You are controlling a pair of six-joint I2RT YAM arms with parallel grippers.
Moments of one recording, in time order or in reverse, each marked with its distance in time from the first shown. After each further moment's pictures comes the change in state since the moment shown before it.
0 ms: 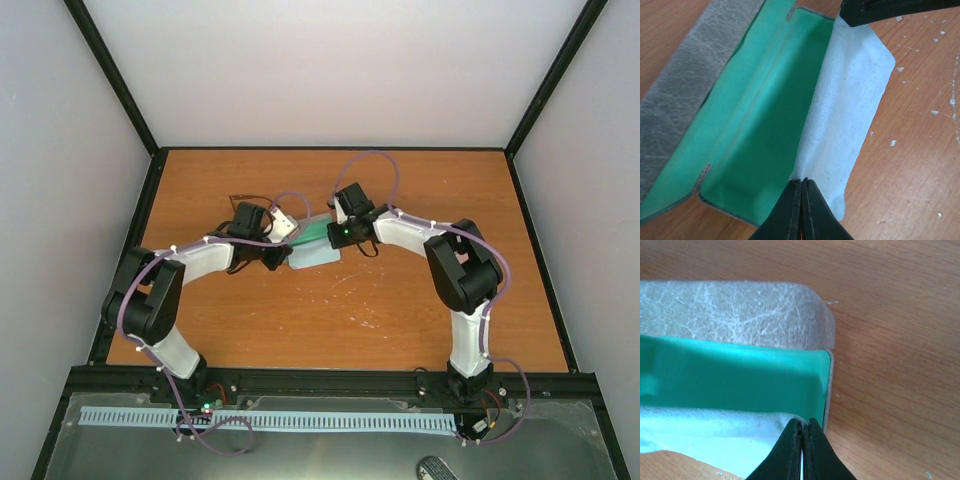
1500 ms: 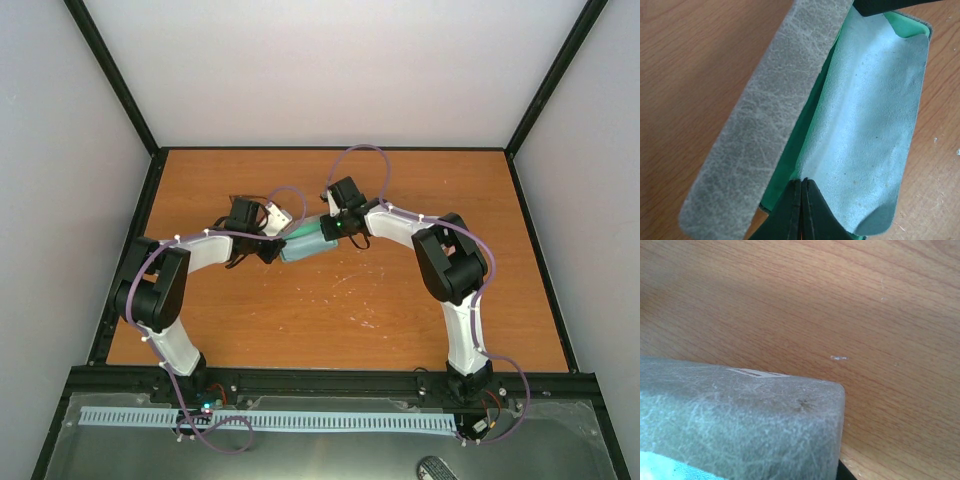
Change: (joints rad) left arm 0.065 0.082 0.042 0.035 -0.033 0.042; right arm 0.000 0.127 0.145 0.013 0.001 -0.018
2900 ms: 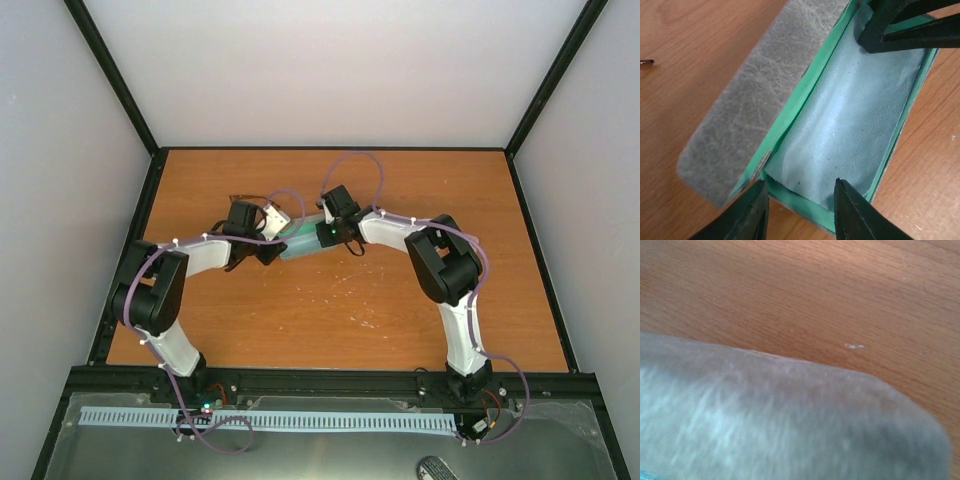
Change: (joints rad) left arm 0.000 -0.013 -0.044 0.068 -0.045 0.000; right arm 0.040 0.026 -0.027 0.049 0.061 0.013
